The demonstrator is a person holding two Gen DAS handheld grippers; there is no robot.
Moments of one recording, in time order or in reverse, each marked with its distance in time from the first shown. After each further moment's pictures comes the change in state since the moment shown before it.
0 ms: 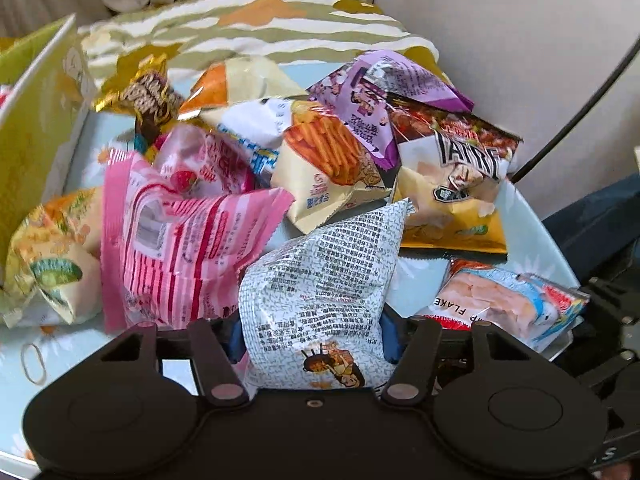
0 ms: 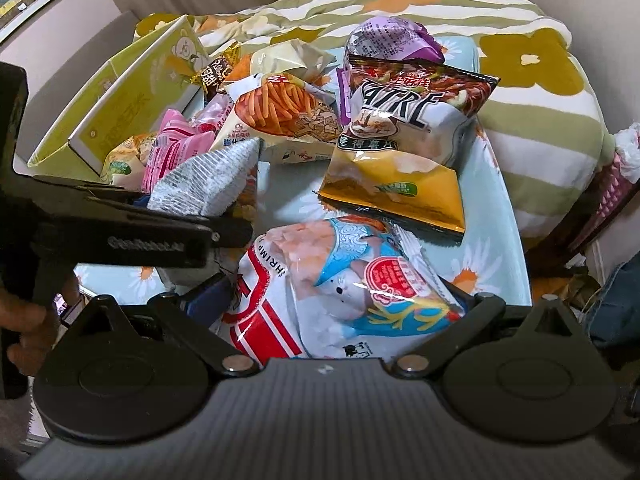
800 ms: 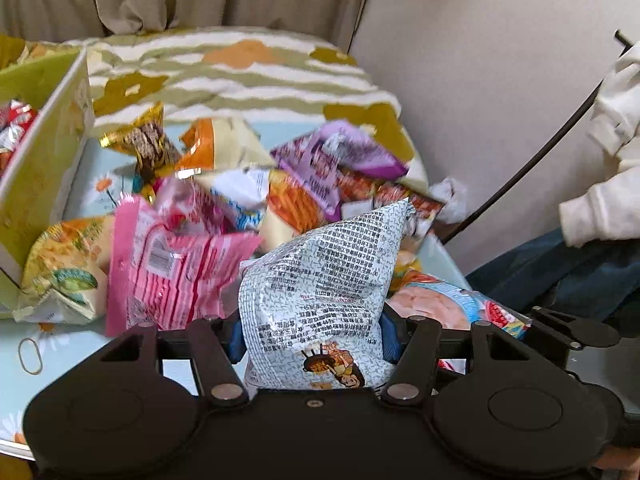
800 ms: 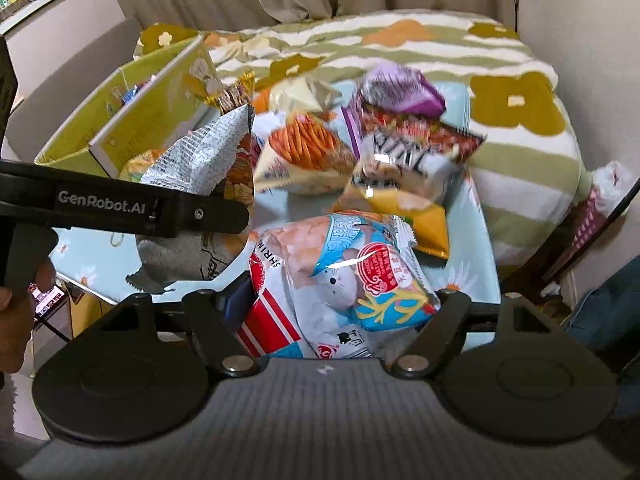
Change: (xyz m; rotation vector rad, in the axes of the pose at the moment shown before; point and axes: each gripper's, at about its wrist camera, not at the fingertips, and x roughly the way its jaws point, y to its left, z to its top) left arm -0.074 -0.003 0.000 -0.047 -0.144 -0.132; right arm -0.046 0.028 0.000 -0.067 -0.088 -0.067
